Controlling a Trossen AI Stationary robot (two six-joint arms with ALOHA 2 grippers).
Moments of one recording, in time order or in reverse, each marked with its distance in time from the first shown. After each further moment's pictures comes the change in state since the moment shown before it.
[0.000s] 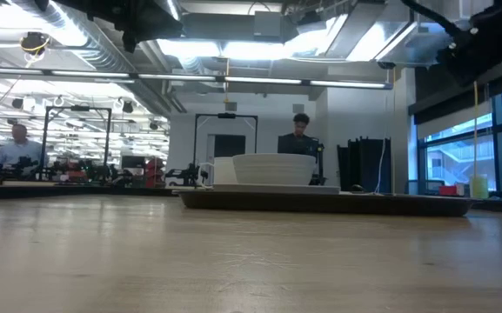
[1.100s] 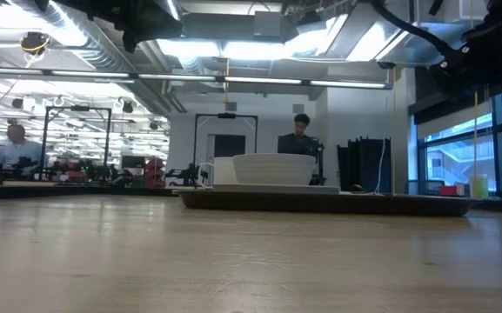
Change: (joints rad) left arm -0.001 0.000 0.000 -0.003 0.006 -0.008; right arm -0.017 0.072 0.000 0.067 -0.028 0.003
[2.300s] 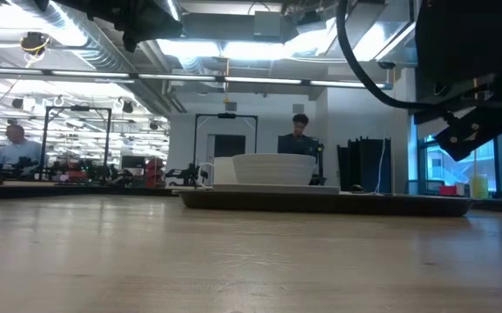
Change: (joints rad) left arm 0.000 0.000 0.000 -0.001 -0.002 0.026; right arm 0.000 0.224 0.000 -0.064 0.077 -0.109
